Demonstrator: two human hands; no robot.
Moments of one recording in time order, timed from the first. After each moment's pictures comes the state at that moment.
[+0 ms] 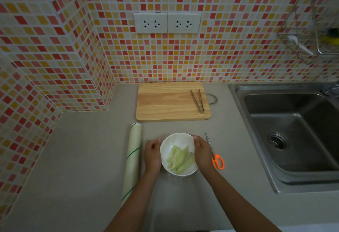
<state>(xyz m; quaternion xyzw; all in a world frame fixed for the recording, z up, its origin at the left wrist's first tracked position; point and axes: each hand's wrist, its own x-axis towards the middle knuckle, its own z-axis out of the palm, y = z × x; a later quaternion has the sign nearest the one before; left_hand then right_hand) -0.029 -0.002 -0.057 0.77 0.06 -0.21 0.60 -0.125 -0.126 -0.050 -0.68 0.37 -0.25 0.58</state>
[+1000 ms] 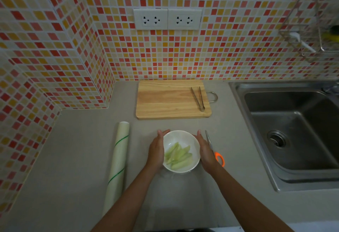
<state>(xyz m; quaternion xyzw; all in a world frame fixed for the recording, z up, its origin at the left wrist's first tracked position) -0.028 -0.007 -0.041 0.73 -0.07 -0.30 0.61 -0.130 -0.139 -0.041 -0.56 0.36 -0.06 0.74</state>
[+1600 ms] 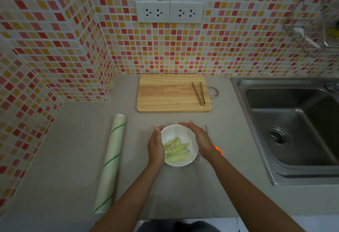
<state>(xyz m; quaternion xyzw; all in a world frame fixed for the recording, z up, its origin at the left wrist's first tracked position) -0.052 -0.005 -0.042 0.71 0.02 -0.20 0.68 -0.116 -0.143 -0.025 -0.60 0.31 -0.05 0.74</state>
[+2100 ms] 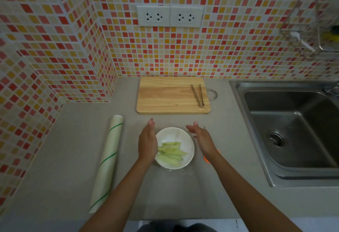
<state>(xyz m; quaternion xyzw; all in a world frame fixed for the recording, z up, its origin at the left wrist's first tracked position) -0.027 0.010 -0.032 0.78 -0.06 -0.16 0.60 -0.125 -0.149 -0.025 -0.69 0.34 -0.09 0.63</state>
